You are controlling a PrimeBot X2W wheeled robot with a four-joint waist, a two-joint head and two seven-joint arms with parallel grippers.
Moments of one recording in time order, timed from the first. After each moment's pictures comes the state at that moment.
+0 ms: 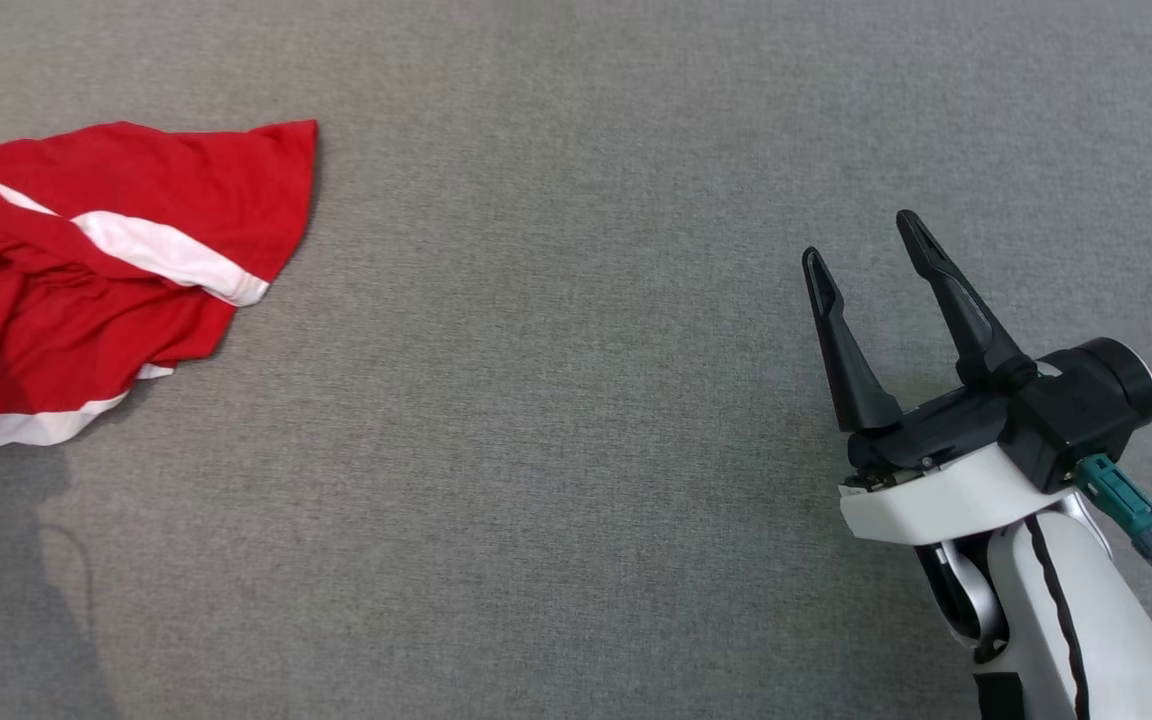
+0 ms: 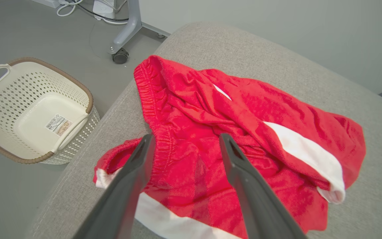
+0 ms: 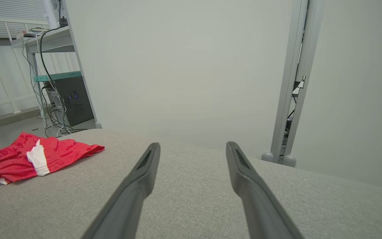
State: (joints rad) left arm -0.70 0.57 -0.03 0.84 -0.80 -0.13 0.32; right arm -0.36 -0.09 0.25 0.07 0.11 0.13 -0.25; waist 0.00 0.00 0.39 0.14
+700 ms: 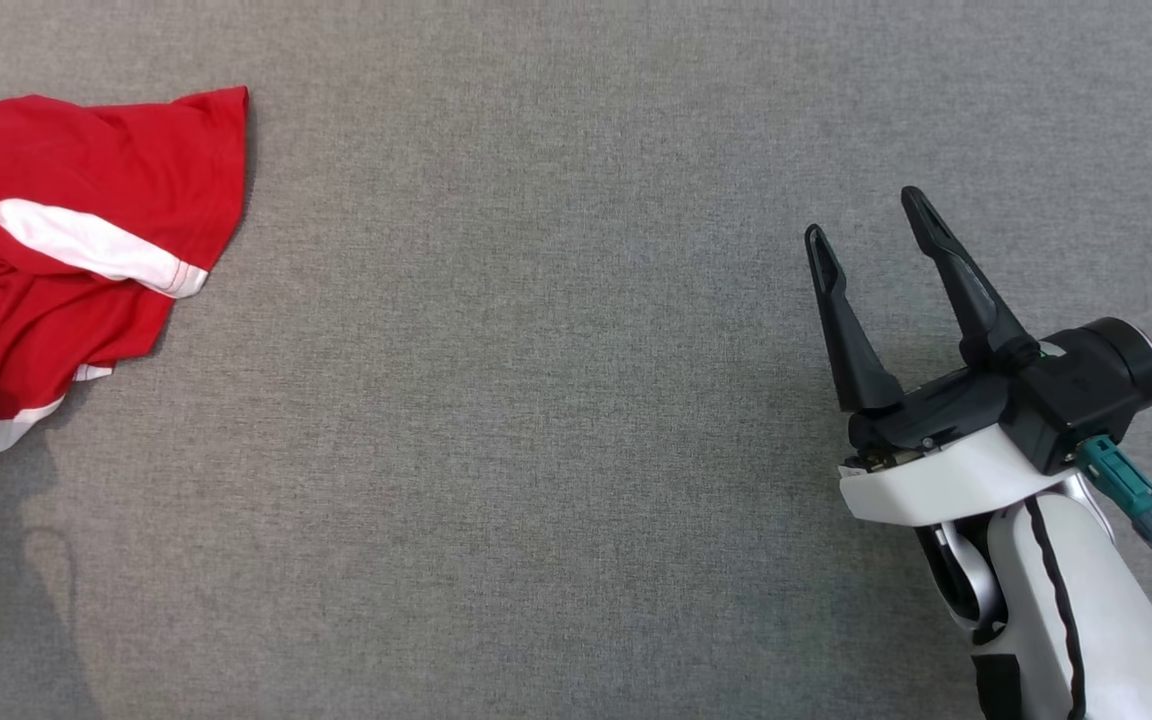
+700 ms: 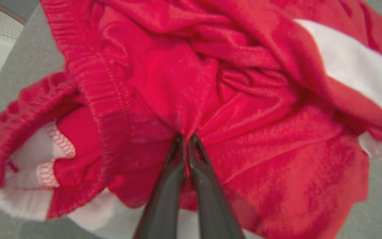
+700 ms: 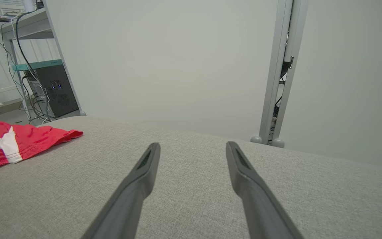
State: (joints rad) left arm -0.72 0.62 -0.31 0.88 -1.03 -0.13 0.43; right arm -0.40 -0.07 0.24 0.07 0.09 0.13 -0.24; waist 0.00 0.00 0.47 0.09
